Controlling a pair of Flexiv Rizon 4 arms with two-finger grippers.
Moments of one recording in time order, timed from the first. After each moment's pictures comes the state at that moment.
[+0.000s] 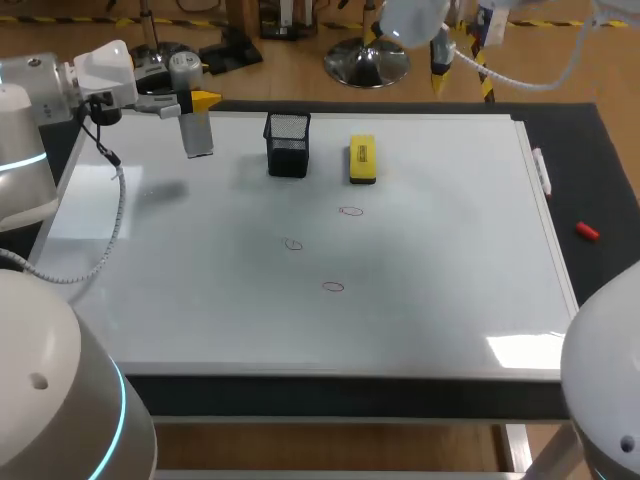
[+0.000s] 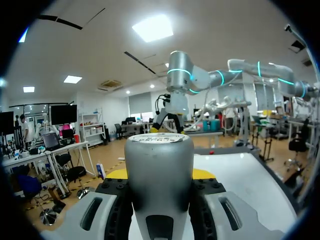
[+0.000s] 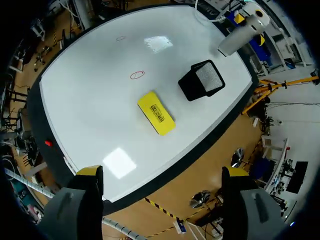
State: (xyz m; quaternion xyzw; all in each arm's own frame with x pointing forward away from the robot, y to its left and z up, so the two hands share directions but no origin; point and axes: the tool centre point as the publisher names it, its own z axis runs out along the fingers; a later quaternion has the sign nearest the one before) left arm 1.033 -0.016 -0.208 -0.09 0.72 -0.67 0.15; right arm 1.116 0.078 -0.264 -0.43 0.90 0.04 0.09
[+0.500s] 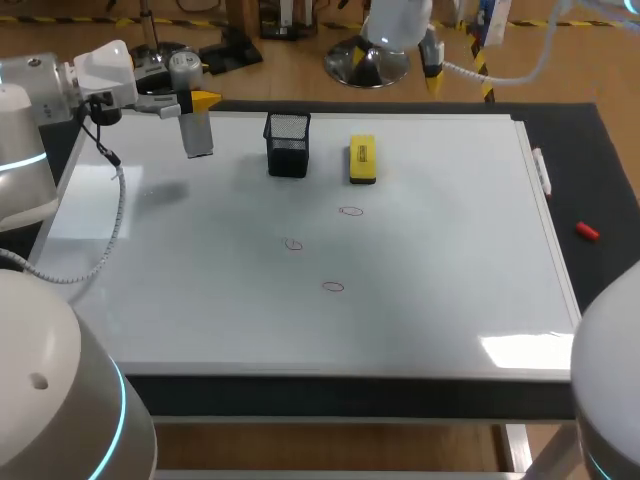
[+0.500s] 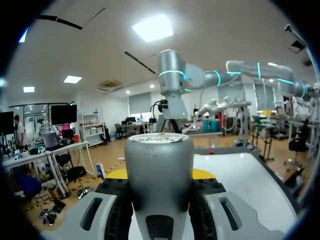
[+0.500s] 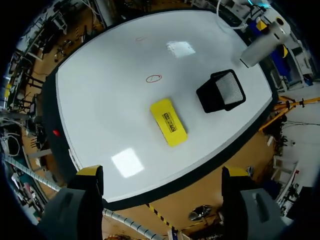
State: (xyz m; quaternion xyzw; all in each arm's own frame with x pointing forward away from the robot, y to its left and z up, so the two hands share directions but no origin) left arm 1.033 -0.017 -0.208 -0.09 0.72 -0.67 0.15; right arm 1.106 0.089 -0.289 -0.50 0.87 0.02 0.02
